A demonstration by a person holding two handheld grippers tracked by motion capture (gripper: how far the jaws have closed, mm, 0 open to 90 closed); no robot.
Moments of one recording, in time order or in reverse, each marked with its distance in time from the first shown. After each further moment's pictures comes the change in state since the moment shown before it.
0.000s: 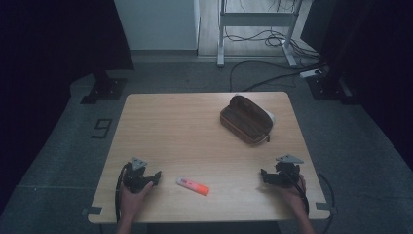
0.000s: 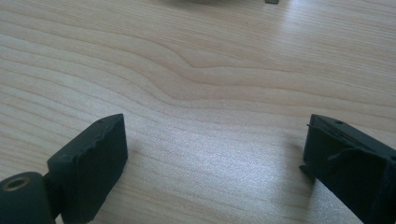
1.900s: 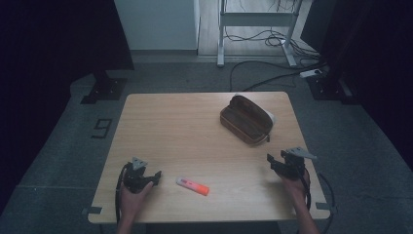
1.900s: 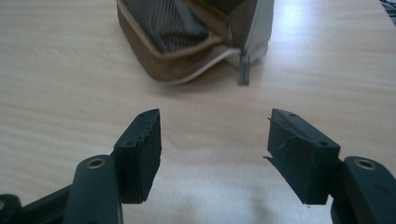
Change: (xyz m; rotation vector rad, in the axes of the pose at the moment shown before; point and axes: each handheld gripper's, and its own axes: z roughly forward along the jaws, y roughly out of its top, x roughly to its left) left arm -0.001 0.000 0.000 -0.001 0.002 0.001; right arm -0.019 0.025 -0.012 -0.220 0.044 0.114
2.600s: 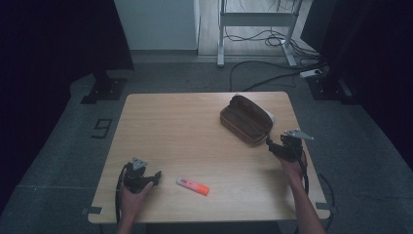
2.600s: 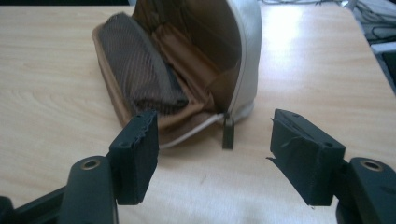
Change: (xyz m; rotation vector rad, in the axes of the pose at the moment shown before) left arm 0.000 0.000 0.000 0.001 -0.001 0.000; right arm -0.010 0.046 0.032 -0.021 -0.033 0.001
